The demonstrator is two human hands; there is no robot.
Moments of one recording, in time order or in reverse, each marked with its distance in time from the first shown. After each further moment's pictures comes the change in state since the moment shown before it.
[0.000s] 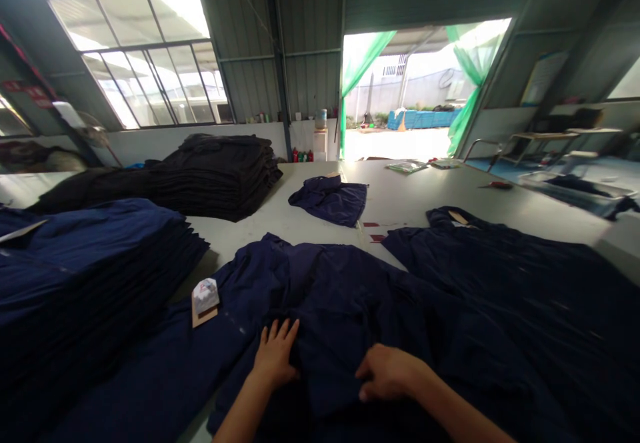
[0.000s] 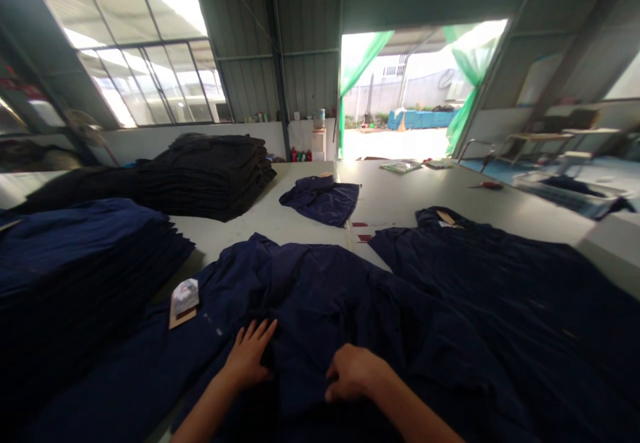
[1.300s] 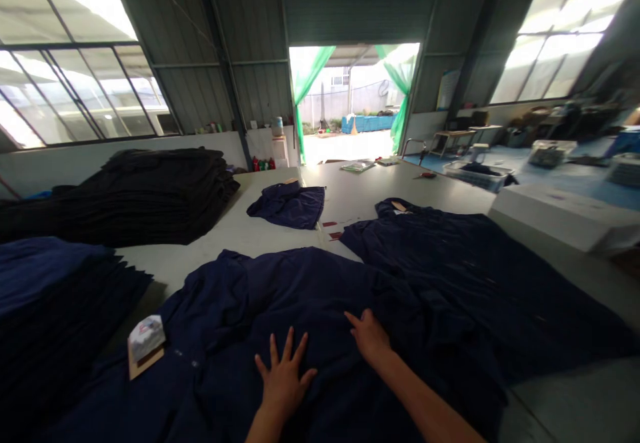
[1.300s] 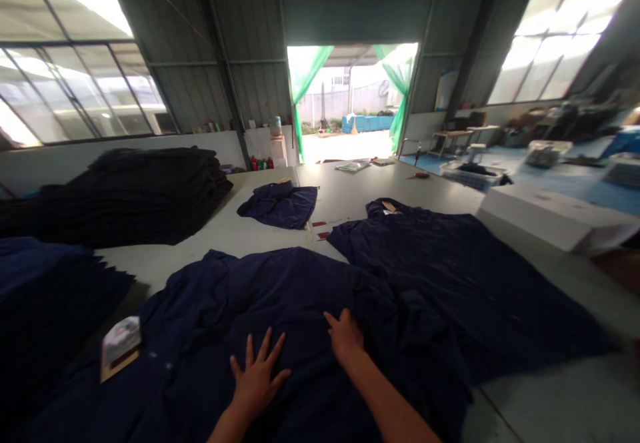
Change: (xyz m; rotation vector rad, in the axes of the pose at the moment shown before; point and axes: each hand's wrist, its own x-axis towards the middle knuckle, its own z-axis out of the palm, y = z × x) left_hand 0.001 0.096 0.036 0.015 0.053 0.069; right_hand -0.005 0.054 0.028 -0.023 0.426 0.581
